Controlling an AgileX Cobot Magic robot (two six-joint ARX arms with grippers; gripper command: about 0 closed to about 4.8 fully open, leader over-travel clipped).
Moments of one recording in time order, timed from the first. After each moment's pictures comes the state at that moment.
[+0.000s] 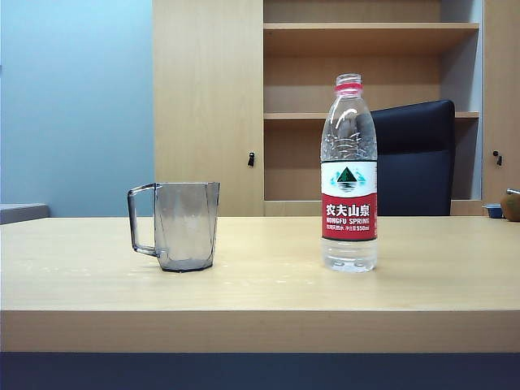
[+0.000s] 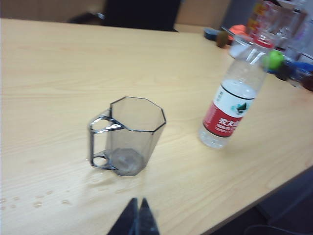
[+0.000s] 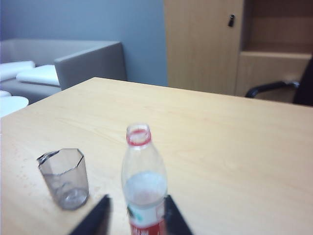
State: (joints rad) left arm 0.00 0.36 0.31 -0.11 0.61 -0.11; right arm 0.05 0.52 0.55 -0.03 -0.40 0.03
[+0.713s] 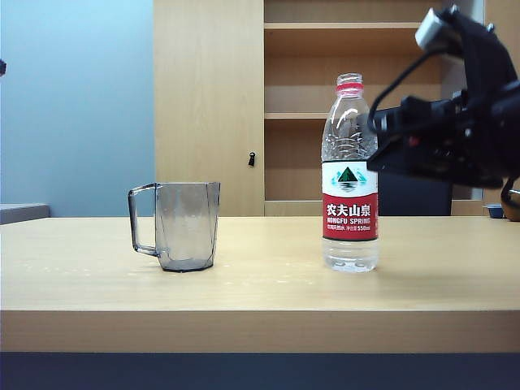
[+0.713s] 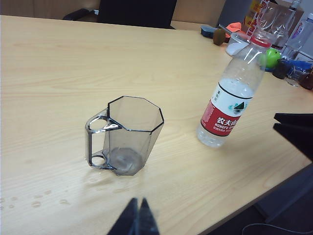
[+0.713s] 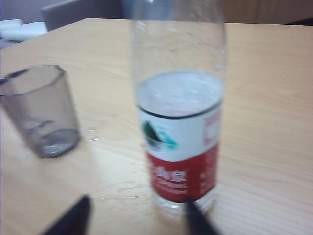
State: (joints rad) left arm 0.00 0.39 0.32 -0.12 0.62 -0.11; right arm 0.48 1.31 0.22 0.96 0.05 0.07
